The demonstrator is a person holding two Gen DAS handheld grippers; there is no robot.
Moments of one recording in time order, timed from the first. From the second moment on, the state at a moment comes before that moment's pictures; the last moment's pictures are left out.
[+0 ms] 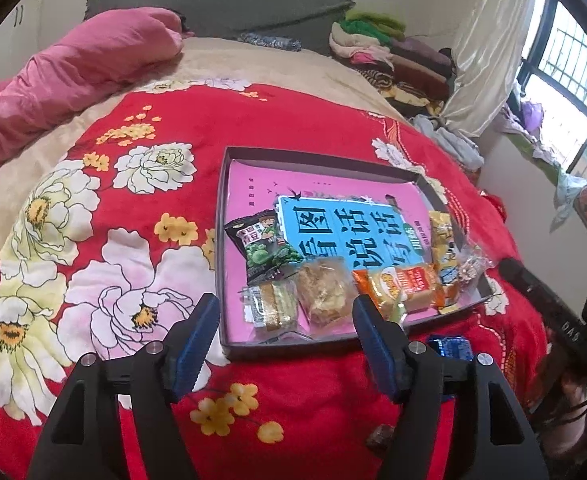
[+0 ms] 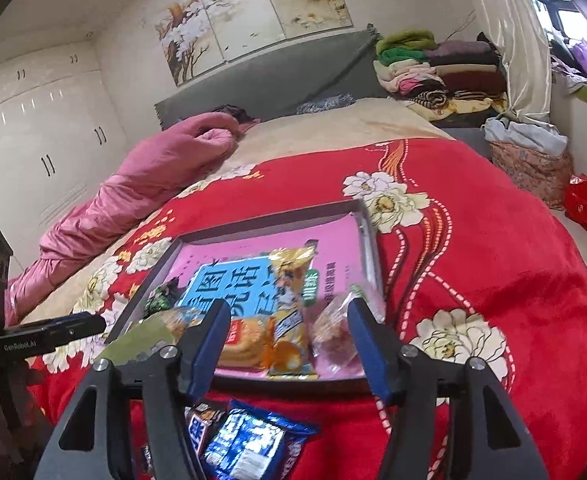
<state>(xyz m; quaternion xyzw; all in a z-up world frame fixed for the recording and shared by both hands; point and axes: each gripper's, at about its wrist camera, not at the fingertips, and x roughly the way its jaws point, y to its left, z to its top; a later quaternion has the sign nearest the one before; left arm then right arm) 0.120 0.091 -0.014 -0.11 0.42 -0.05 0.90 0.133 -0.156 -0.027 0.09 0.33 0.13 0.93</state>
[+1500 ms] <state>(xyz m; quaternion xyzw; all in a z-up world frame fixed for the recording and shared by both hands) 0.061 0.017 -0.032 -0.03 0.48 -0.13 0.87 0.083 -0.124 -0.038 0.05 0.40 0.13 0.90</state>
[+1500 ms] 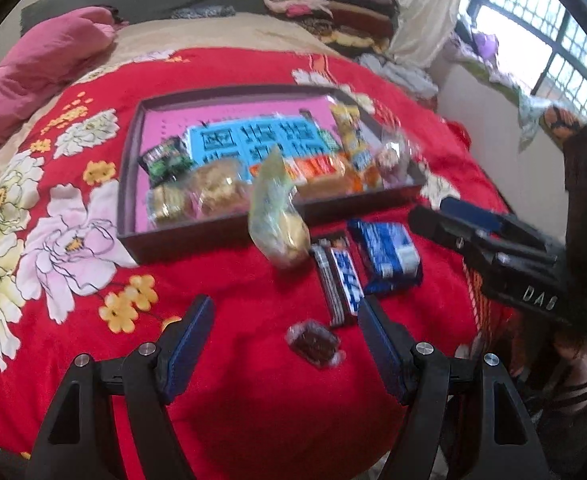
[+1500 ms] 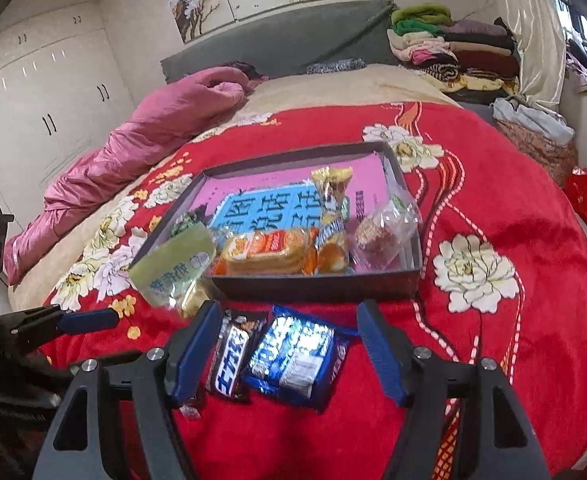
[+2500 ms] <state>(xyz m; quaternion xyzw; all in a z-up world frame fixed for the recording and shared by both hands) 0.061 -0.013 -0.078 0.01 0.51 -0.19 0.84 0.097 -0.112 -0.089 0.05 0.48 0.12 0.87</state>
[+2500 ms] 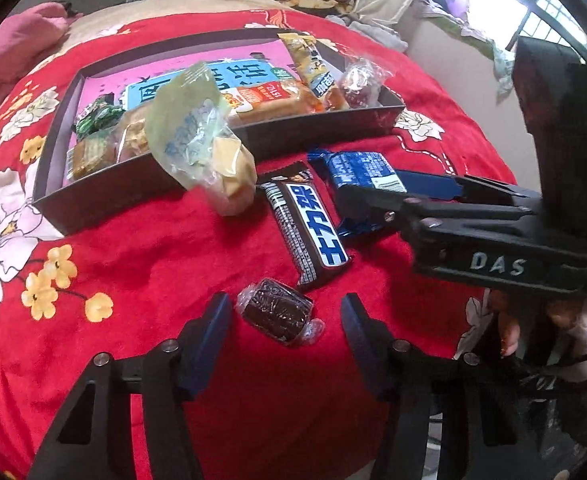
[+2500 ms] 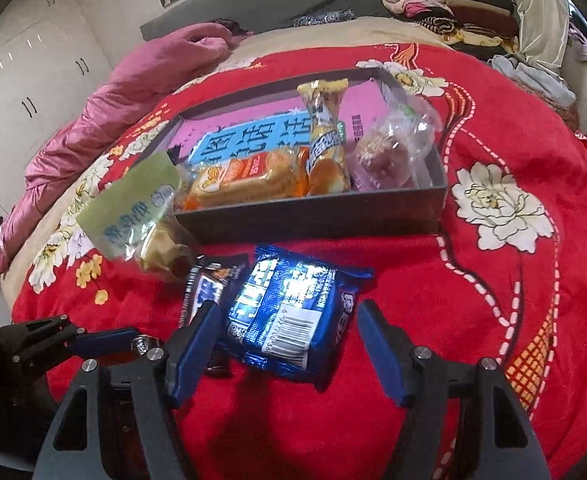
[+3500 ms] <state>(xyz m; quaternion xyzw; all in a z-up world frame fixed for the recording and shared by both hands) 0.066 -0.014 -0.087 0.01 0.52 -0.20 0.83 0.103 -0.125 -0.084 0.06 0.47 0.11 0.88</state>
